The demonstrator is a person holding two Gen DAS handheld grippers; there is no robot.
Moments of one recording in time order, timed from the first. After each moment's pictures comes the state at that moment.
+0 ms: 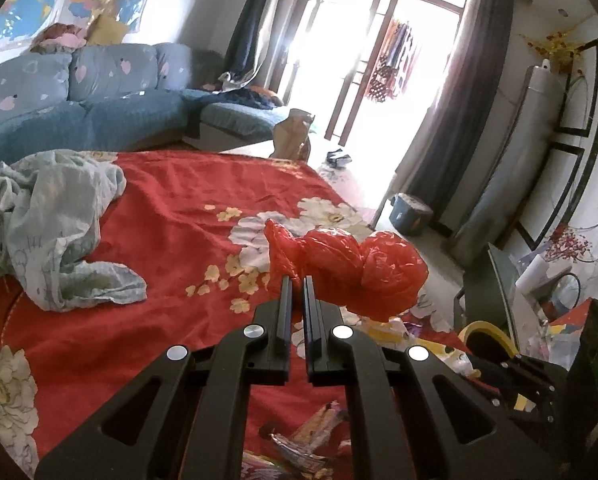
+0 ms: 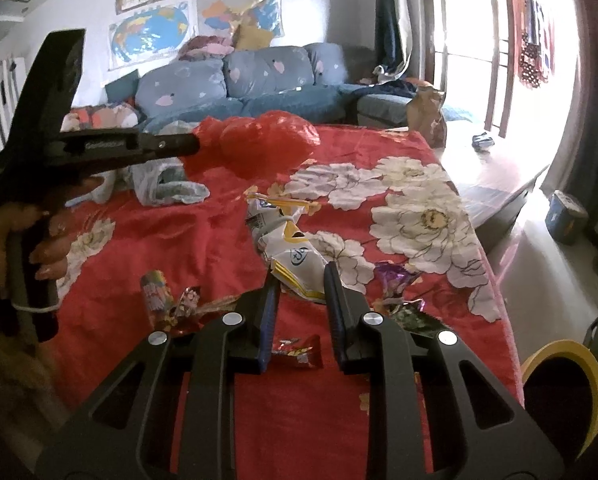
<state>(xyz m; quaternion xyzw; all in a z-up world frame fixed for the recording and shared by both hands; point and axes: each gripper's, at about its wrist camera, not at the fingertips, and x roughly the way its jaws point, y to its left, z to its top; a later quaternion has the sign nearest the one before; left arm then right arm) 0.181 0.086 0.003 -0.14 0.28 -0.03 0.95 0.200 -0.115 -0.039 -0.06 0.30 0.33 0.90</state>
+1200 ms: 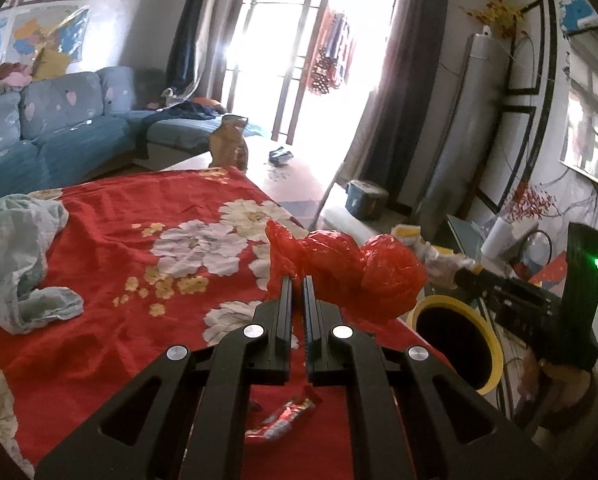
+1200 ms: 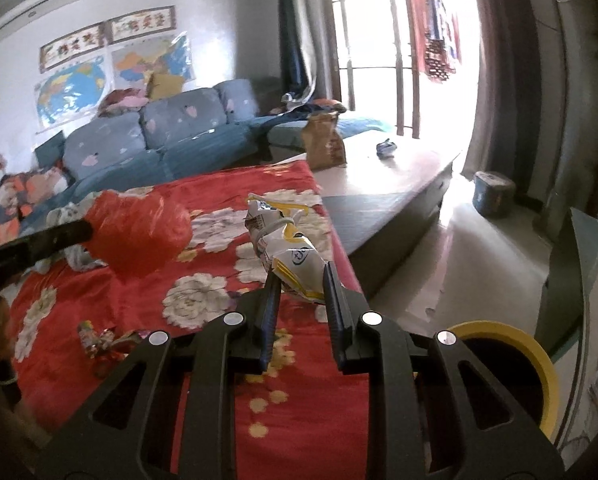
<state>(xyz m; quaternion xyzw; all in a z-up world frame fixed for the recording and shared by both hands) 0.165 -0.002 0.022 -0.08 0.27 -0.11 0.95 0.221 -0.242 -0.008 0.01 0.26 0.19 0.95</state>
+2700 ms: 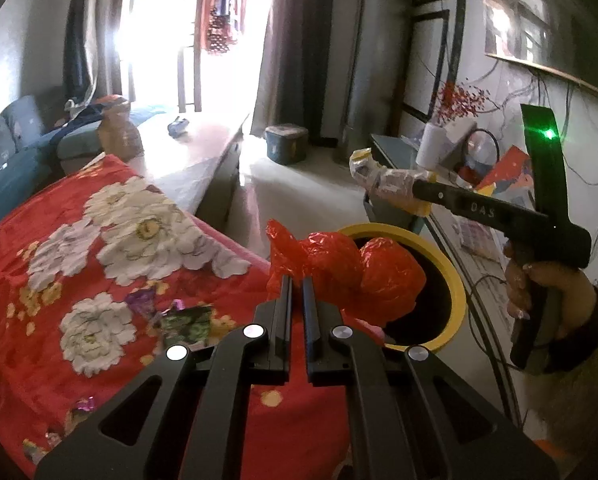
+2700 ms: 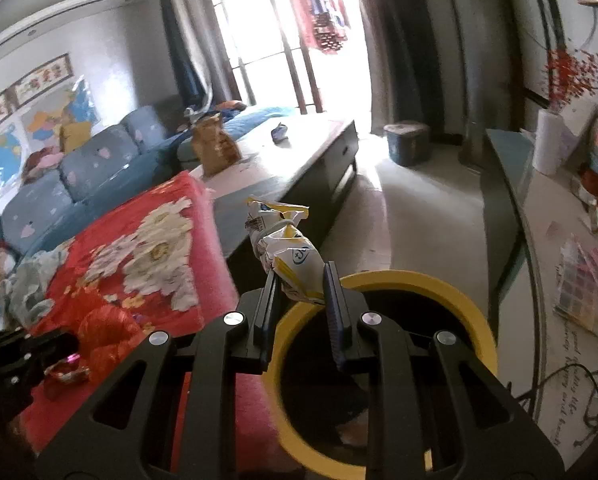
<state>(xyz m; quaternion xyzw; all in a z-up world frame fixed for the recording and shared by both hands) 0.174 -0.176 -0.026 0.05 0.33 -0.25 0.91 0.227 -0.383 -0.048 0.12 0.29 0.04 0.95</state>
